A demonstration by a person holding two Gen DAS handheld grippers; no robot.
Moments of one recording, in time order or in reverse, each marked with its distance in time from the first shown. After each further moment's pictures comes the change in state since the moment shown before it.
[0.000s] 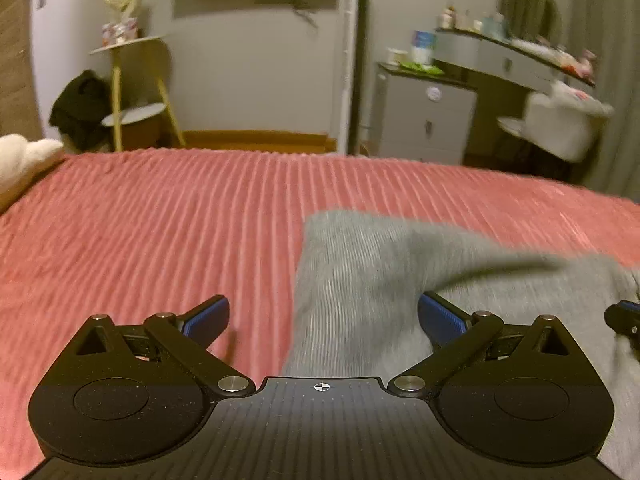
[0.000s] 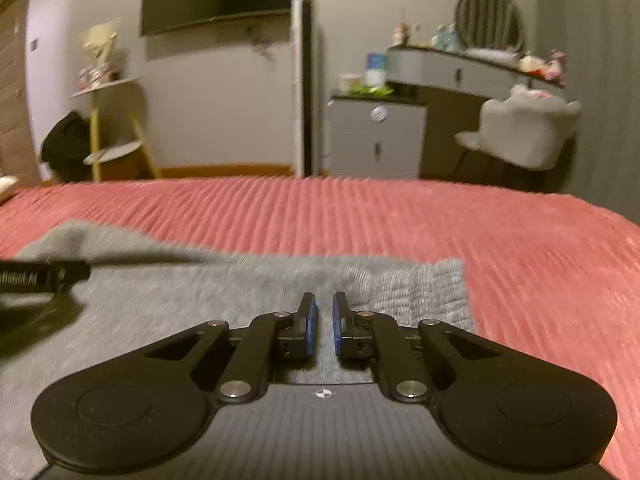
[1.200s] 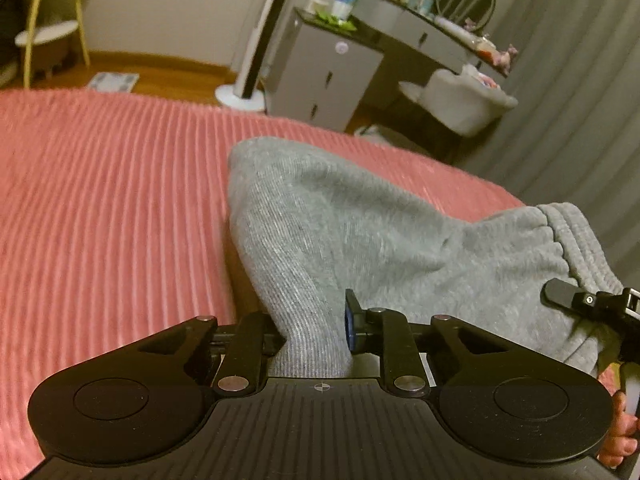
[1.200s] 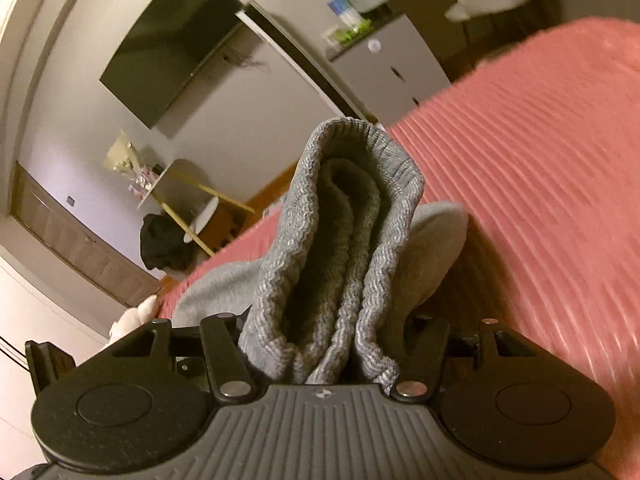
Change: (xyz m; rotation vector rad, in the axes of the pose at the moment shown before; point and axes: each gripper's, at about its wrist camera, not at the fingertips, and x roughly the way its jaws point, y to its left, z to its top) left arm -0.057 0.021 0.044 -0.101 0.204 -0.370; right arm -0.097 -0.076 0.024 0.590 0.091 0.343
